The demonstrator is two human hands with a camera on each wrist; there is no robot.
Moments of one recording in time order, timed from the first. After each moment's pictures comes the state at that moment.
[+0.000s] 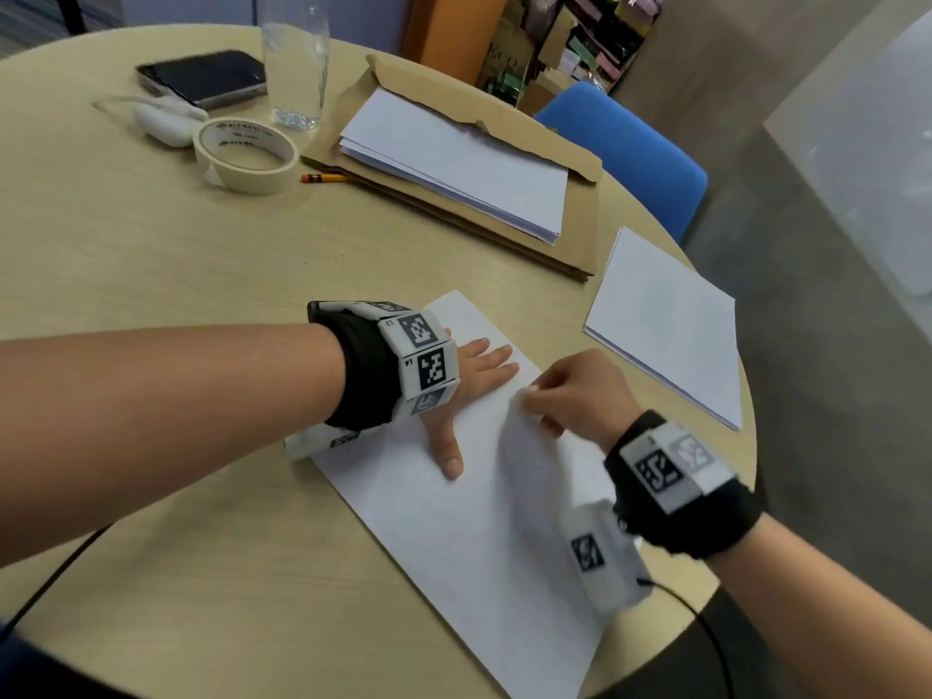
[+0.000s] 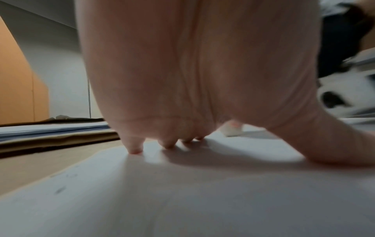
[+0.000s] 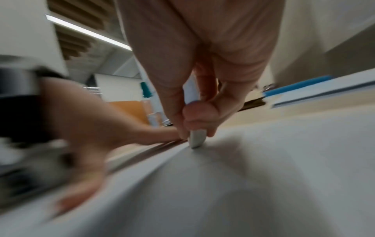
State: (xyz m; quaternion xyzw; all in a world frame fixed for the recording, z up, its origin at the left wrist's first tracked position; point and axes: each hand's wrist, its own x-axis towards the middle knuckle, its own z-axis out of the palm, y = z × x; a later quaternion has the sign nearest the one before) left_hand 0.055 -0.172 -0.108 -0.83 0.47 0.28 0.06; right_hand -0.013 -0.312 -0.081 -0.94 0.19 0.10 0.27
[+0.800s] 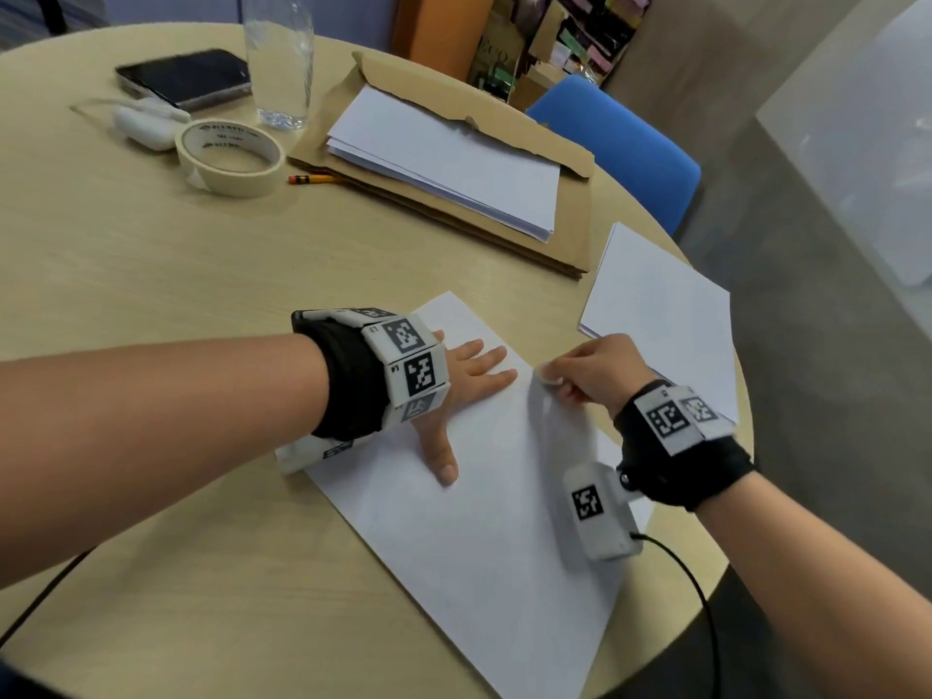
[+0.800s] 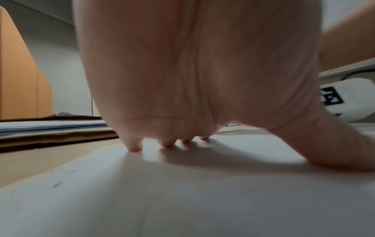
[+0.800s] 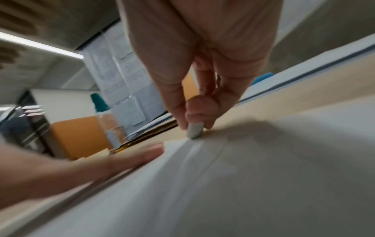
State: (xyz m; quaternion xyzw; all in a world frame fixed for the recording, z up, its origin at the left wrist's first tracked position) left_hand 0.053 -0.171 -0.102 -0.83 0.48 0.29 0.07; right_hand 0.012 -0.344 -0.083 -0.89 0.29 0.05 0.34
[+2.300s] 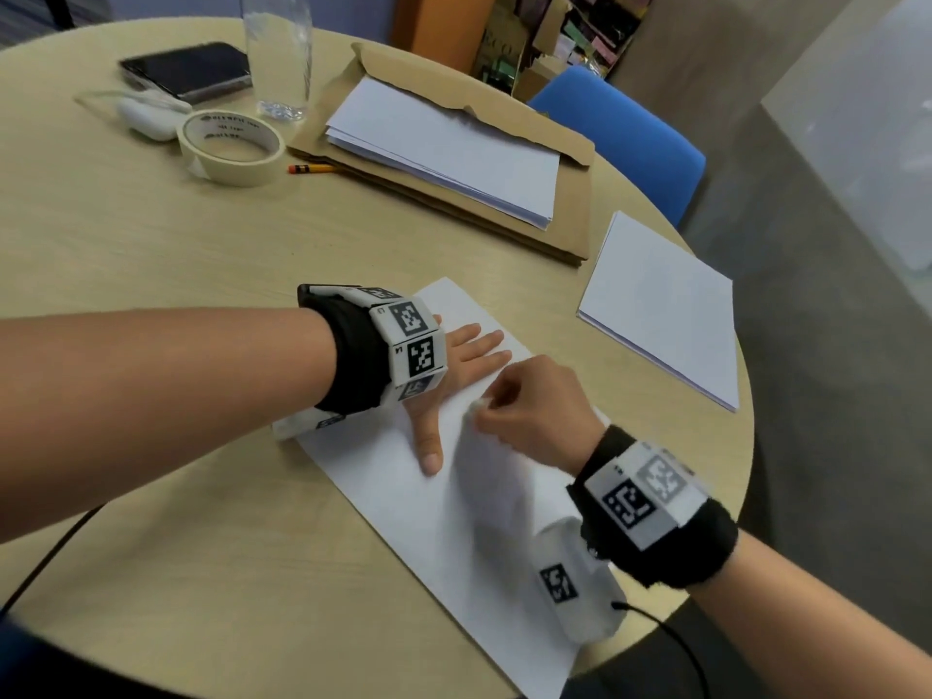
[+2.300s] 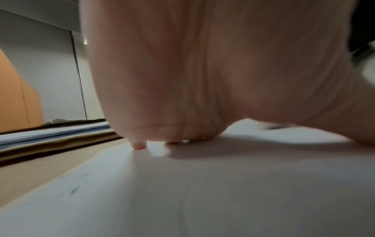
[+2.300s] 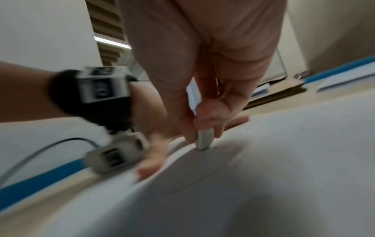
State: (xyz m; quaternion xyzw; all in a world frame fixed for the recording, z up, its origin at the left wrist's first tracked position) left_hand 0.054 -0.171 -0.112 -0.83 0.48 0.27 0.10; right_hand -0.036 -0.281 -0.085 -0.97 0.07 0.09 0.22
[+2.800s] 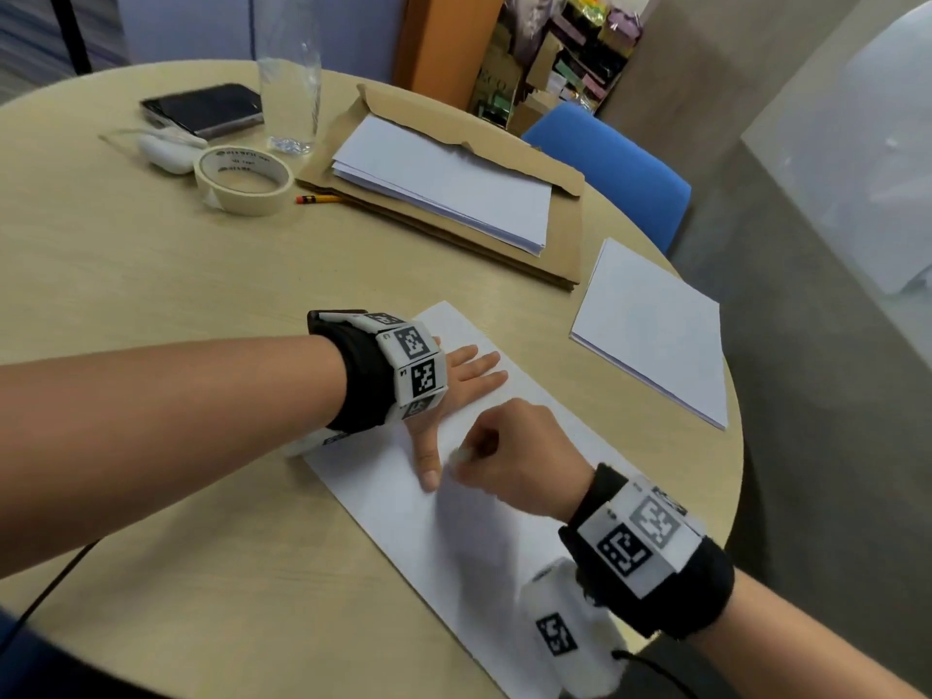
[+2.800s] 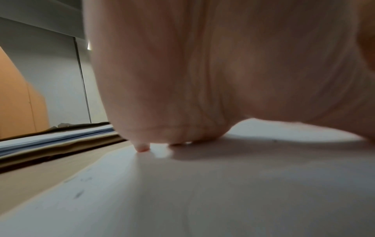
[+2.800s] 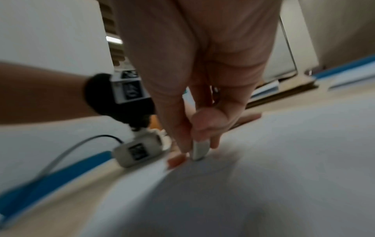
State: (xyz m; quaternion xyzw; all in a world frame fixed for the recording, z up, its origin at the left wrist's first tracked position) left_hand 0.055 -0.172 -0.112 -0.83 0.48 0.27 0.10; right_hand -0.051 -0.271 -0.085 -0.97 0.03 0.16 0.20
